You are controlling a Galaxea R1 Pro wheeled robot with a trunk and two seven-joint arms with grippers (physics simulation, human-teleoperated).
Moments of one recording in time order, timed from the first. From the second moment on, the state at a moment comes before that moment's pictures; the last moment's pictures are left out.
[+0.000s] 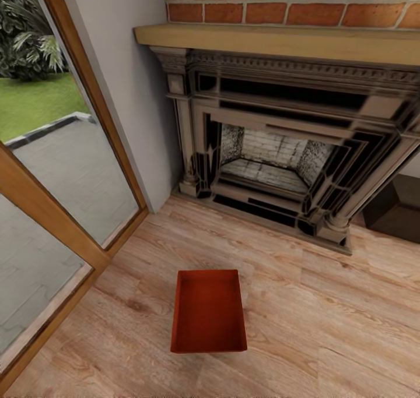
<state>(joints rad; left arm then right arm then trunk) -0.20 0.10 -0.18 -0.34 0.52 0.10 0.14 -0.17 0.02 0.21 -0.27 -0.17 -0.01 -0.10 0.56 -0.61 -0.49</state>
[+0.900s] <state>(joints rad) -0.20 0.10 -0.18 -0.34 0.52 0.10 0.14 -0.17 0.02 0.21 -0.27 -0.17 -0.02 -0.10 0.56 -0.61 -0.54</state>
